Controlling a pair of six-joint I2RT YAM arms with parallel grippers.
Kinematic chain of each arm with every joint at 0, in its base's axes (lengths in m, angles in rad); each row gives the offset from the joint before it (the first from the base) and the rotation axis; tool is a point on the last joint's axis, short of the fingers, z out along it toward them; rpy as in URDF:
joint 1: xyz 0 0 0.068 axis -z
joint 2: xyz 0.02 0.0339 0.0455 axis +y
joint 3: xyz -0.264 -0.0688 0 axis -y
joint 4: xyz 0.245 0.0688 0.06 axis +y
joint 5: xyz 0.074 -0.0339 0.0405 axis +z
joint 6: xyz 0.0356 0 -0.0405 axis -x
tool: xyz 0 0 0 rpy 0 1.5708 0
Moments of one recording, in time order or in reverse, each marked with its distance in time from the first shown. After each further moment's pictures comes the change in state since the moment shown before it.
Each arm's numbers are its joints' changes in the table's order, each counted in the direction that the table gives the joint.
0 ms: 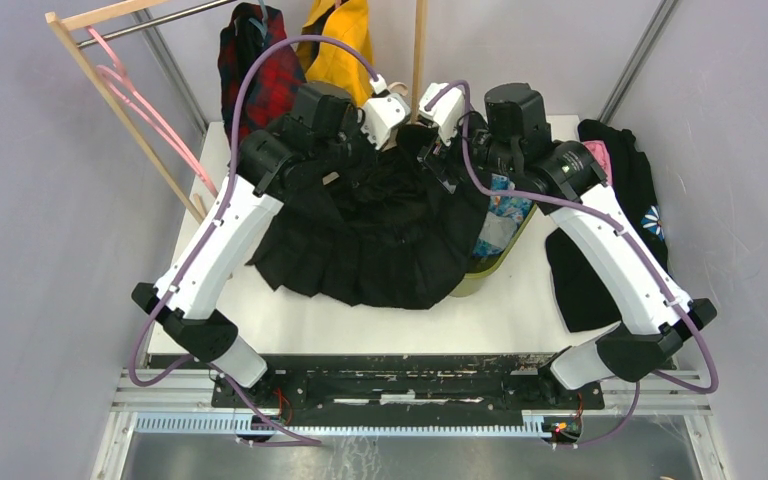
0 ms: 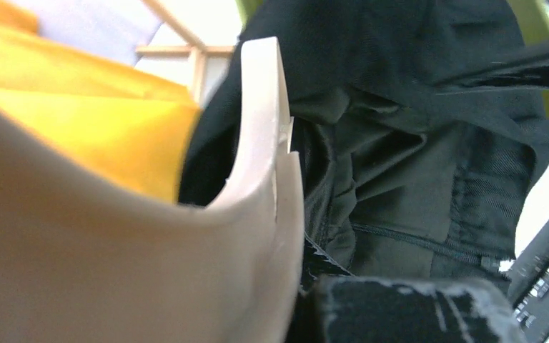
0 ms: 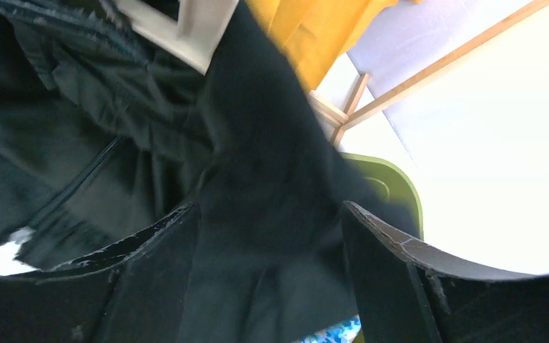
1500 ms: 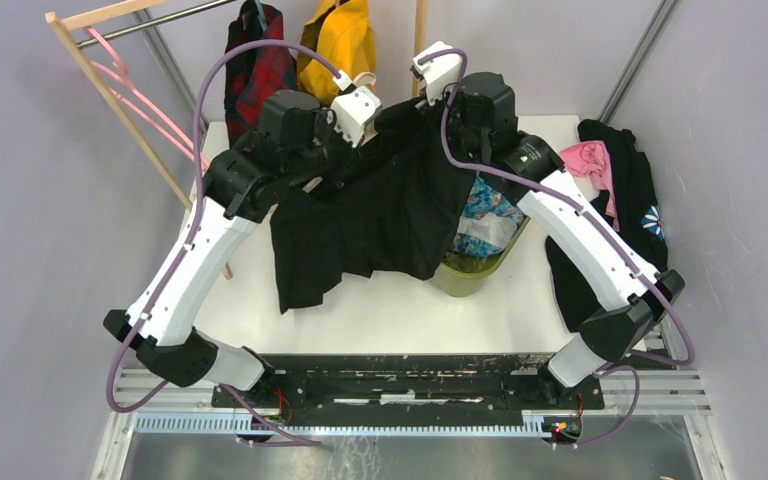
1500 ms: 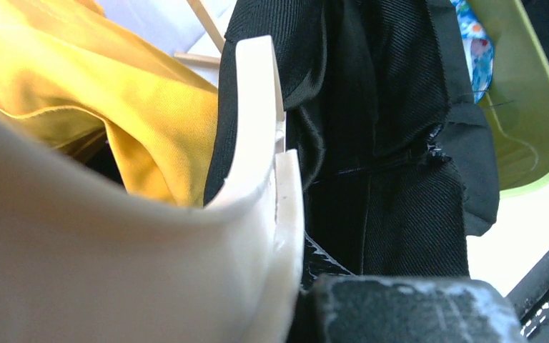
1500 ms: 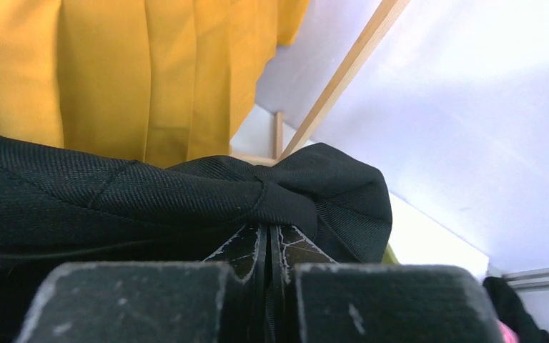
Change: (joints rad) left arm -0.028 -0.150 -0.150 -0.102 0.082 0.093; right arm -0.026 0.117 -0.029 -0.371 -0.381 -0.228
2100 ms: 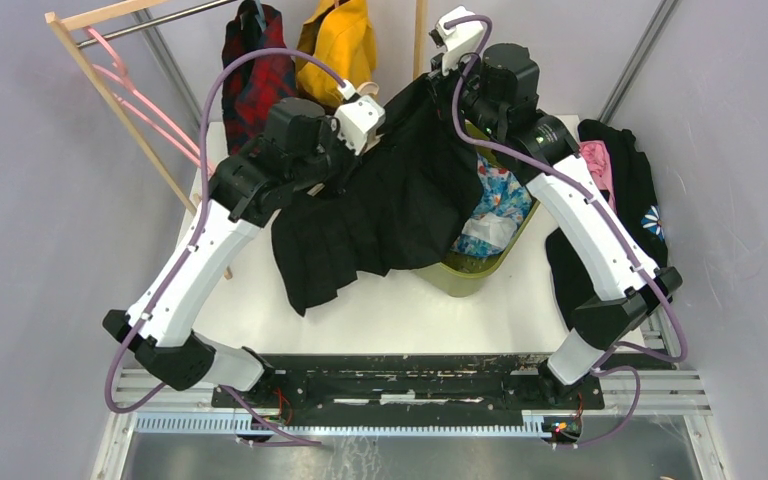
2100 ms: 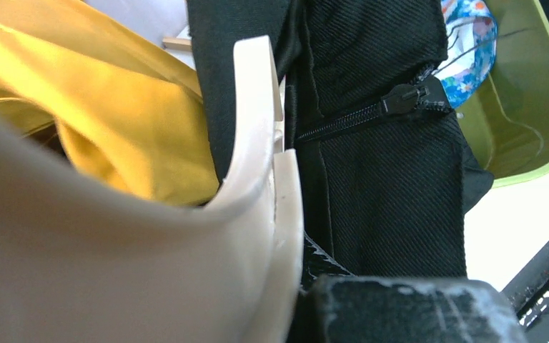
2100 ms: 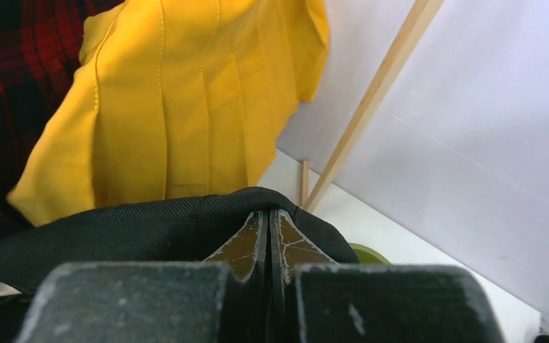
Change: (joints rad) left arm 0.007 -0.027 -0.071 -0.044 -0.010 -0.001; right arm 0.074 0.064 0.196 0.005 0.158 -0.064
